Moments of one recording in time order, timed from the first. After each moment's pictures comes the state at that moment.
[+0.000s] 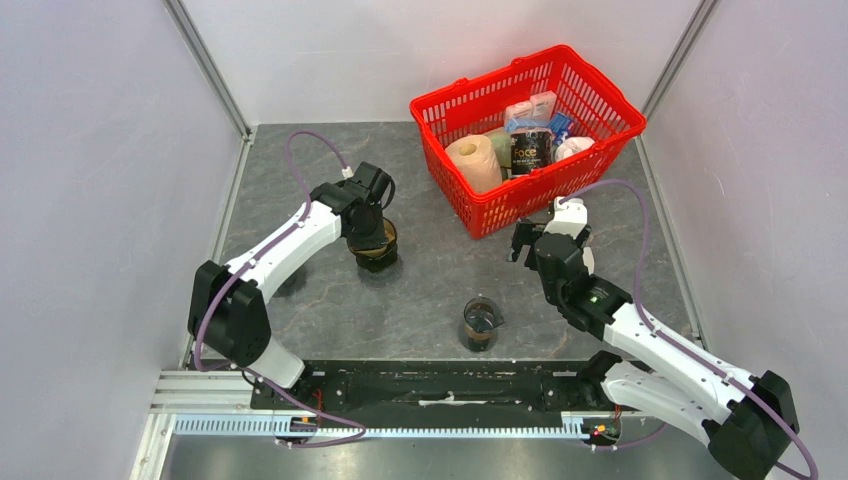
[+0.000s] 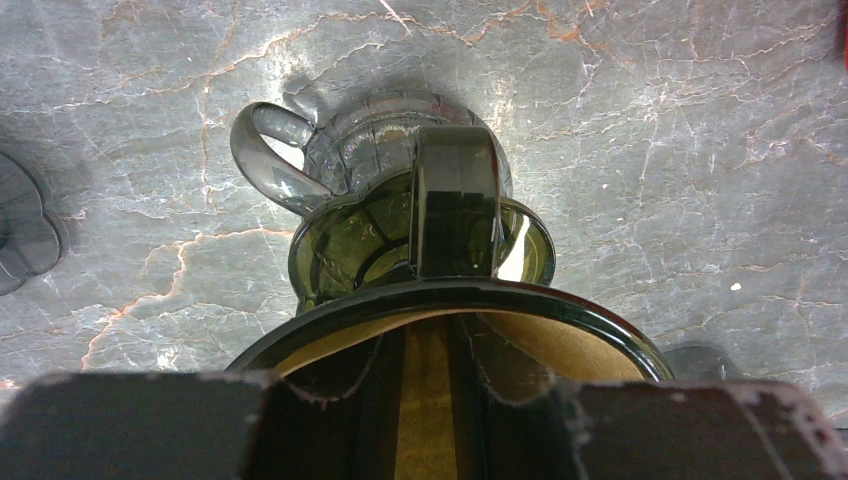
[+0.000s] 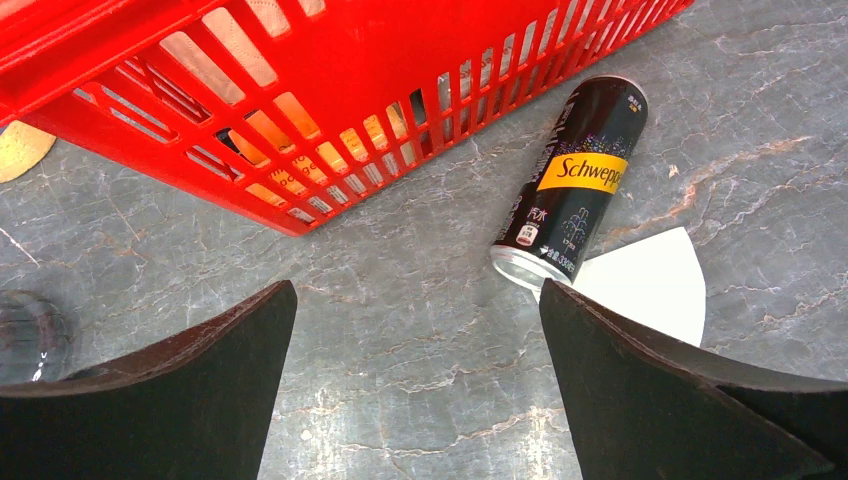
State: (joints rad) left arm -0.52 1.55 1.25 -0.88 -0.15 -0.59; right arm 0.69 0.89 0.60 -0.15 0.66 0.41
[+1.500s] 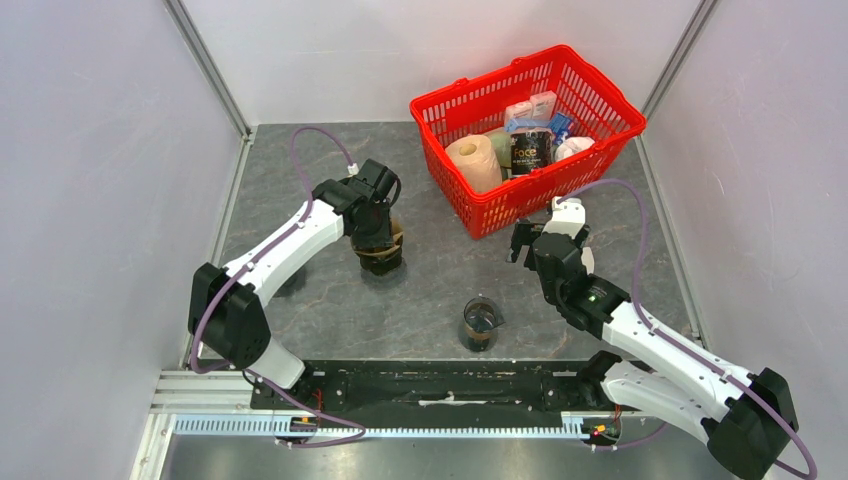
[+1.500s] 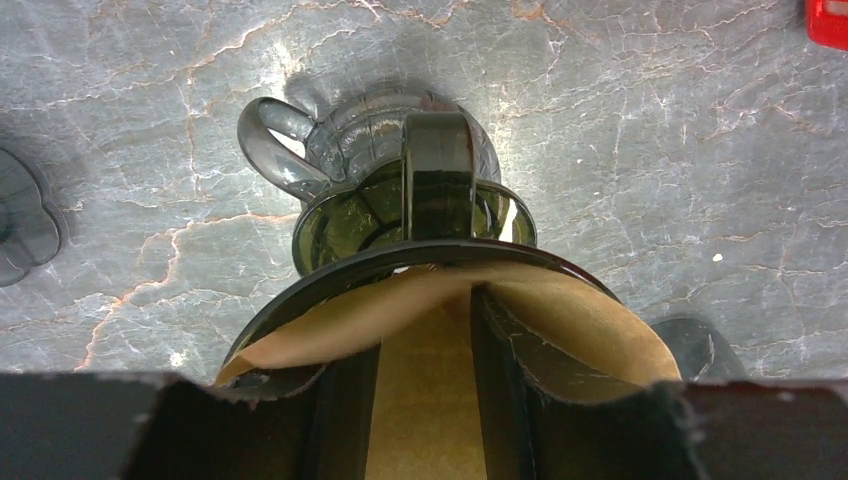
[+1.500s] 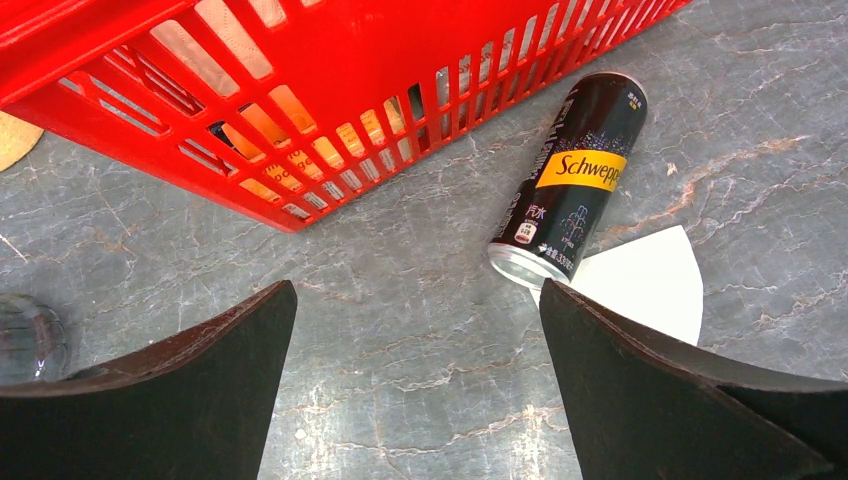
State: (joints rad) left arm -0.56 1.54 1.31 -0.94 -0.15 -0.59; right arm 0.69 0.90 0.60 -0.15 0.66 0.41
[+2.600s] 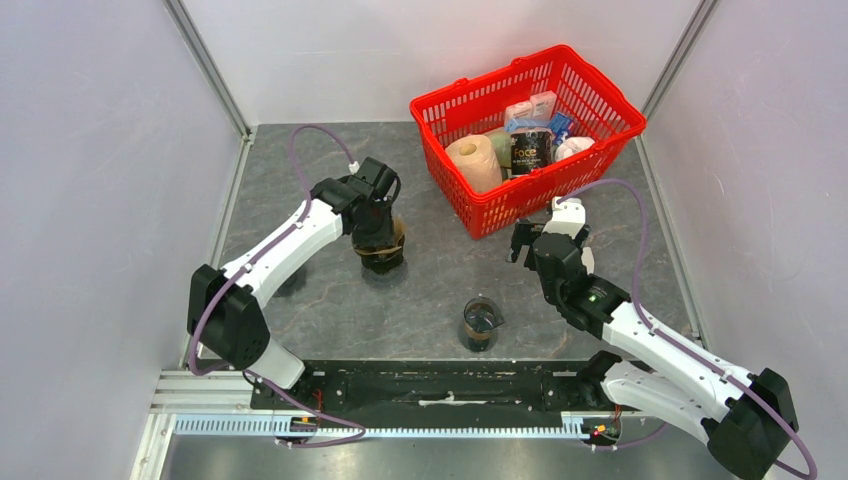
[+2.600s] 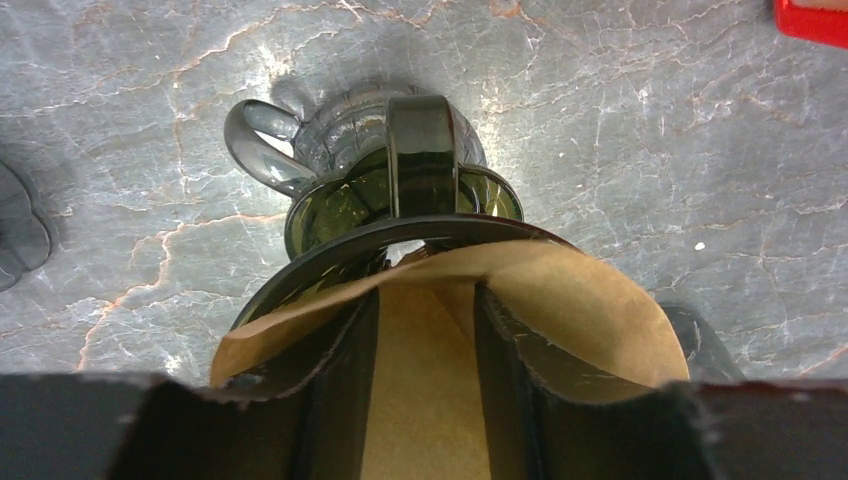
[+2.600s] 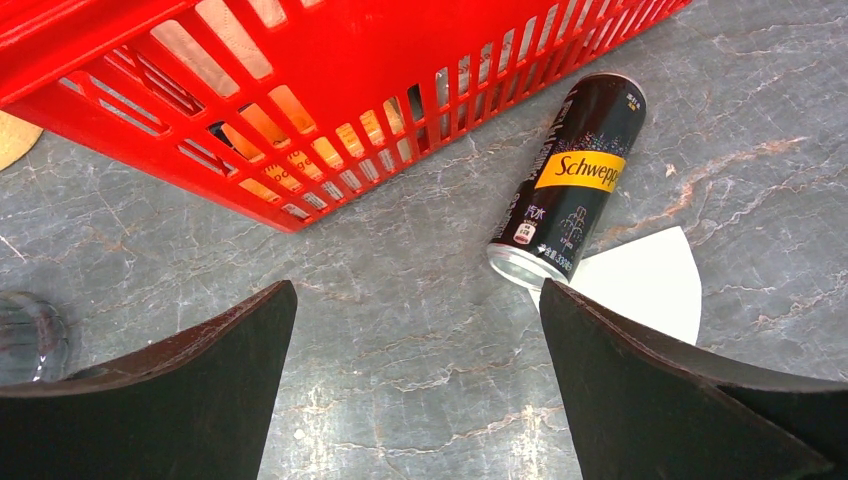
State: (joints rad) left arm -0.56 1.53 1.33 -0.94 -0.14 -0.57; right arm 0.69 0.90 0.60 -0.15 0.66 0.40
